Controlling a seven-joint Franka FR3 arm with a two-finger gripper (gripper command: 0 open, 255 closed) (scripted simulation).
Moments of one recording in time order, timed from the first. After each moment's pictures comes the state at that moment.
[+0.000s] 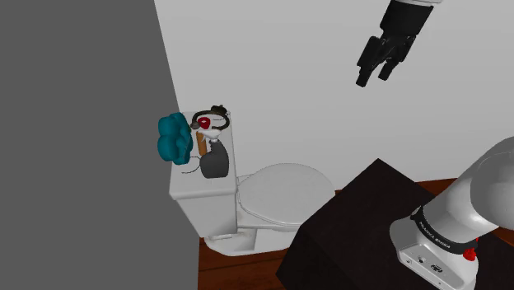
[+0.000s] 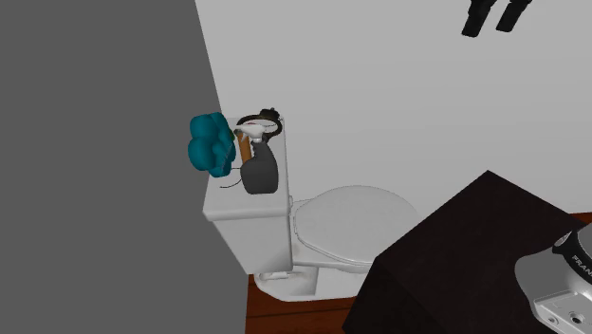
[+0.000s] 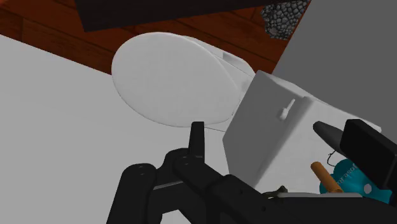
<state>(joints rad) 0.00 -0.74 0.07 -2.40 0.09 1.66 0.15</state>
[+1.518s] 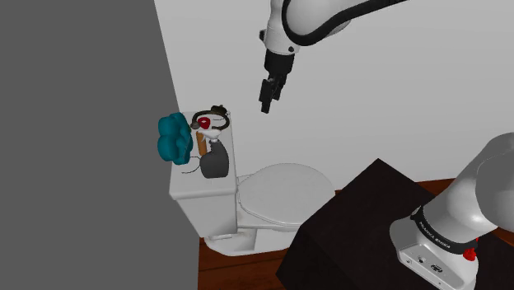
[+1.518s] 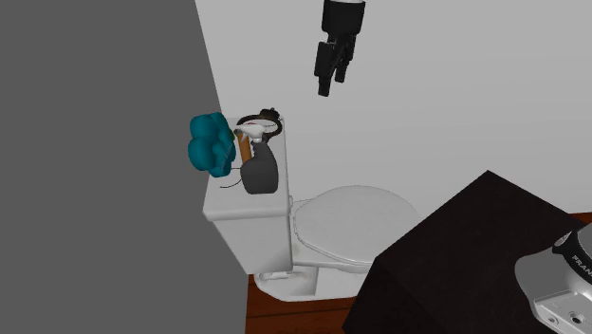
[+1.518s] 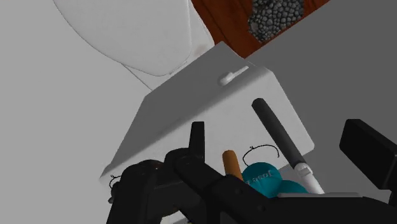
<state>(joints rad) 0.15 0.01 0.16 -2.07 0.07 2.09 -0.20</state>
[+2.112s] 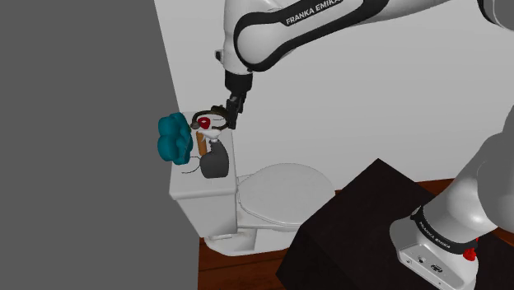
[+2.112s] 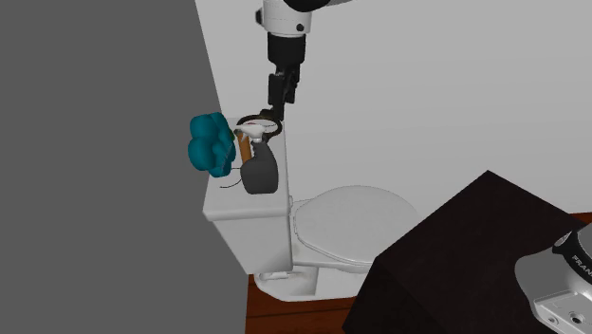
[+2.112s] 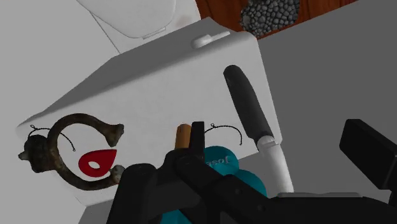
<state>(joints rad) 0.22 0.31 0.22 -1.82 0.01 2.14 -0.29</state>
